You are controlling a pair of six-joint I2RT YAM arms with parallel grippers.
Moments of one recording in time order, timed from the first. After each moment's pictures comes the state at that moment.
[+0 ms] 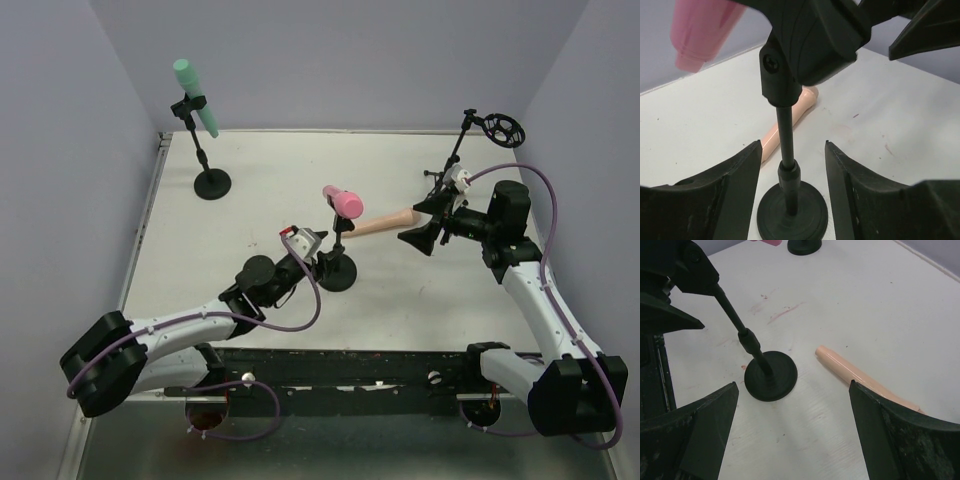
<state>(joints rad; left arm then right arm) -0.90 1.08 0.41 0.78 -0.08 -0.01 0.05 1.06 0.78 -0.05 -1.01 -0.20</state>
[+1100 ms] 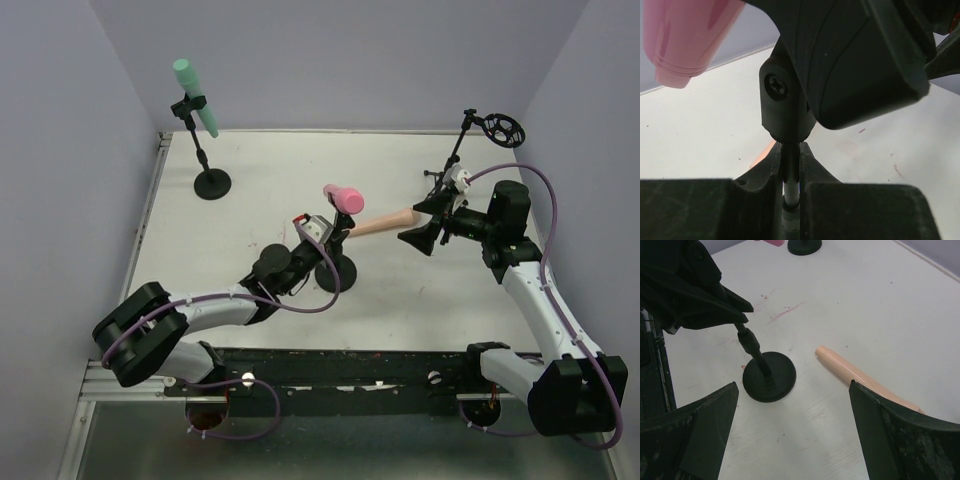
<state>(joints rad) -0.87 1.38 0.50 1.01 -0.07 -0.05 0.05 1.06 0.78 -0.05 -1.01 -0.20</state>
